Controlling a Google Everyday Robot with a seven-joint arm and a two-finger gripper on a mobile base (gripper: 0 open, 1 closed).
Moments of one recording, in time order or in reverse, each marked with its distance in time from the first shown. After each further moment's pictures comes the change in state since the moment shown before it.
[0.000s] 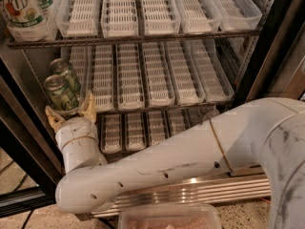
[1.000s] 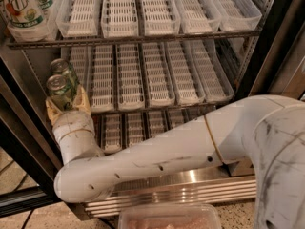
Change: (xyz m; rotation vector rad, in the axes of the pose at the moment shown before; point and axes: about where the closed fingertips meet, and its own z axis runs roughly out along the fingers) arm -0.008 0.004 0.022 -0.013 -0.039 -0.027
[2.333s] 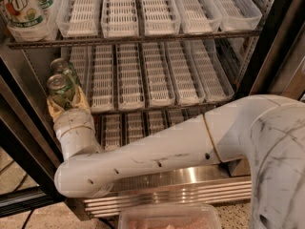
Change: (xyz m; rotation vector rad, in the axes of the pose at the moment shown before) arm 0.007 -0.003 0.010 0.007 0.020 -0.001
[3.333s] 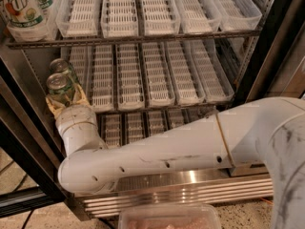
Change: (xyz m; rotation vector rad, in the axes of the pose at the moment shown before) arm -0.012 -0.008 -0.002 -0.024 0.015 0.051
